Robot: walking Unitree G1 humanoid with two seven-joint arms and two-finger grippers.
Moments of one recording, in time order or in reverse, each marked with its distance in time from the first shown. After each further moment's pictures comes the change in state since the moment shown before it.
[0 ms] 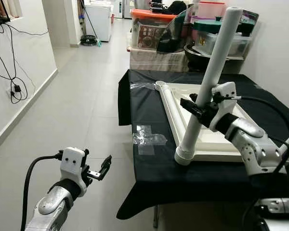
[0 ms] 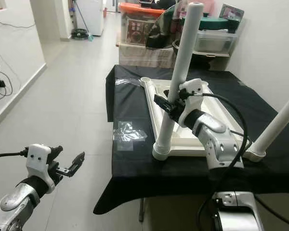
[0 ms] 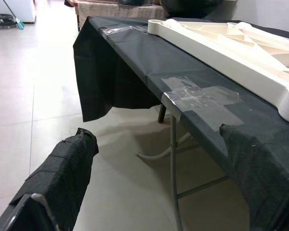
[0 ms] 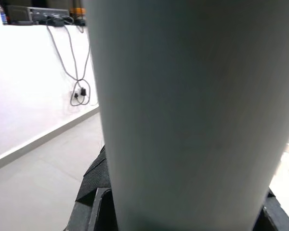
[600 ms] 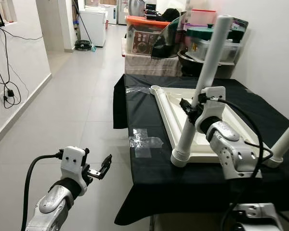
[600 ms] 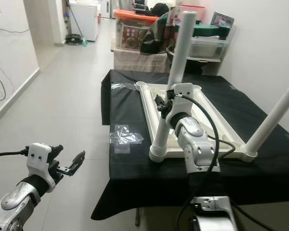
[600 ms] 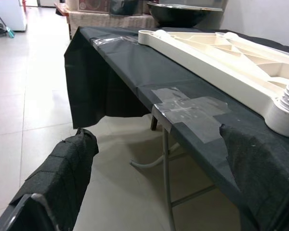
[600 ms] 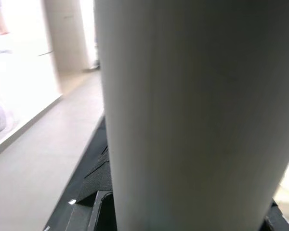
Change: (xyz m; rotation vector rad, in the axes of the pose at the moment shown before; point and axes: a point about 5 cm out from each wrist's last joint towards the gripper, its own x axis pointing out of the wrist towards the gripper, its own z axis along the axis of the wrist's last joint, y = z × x) left arm 0.002 0.000 0.001 -0.001 -0.005 0.000; right arm 0.021 0.020 -0.023 0.138 0.081 -0.439
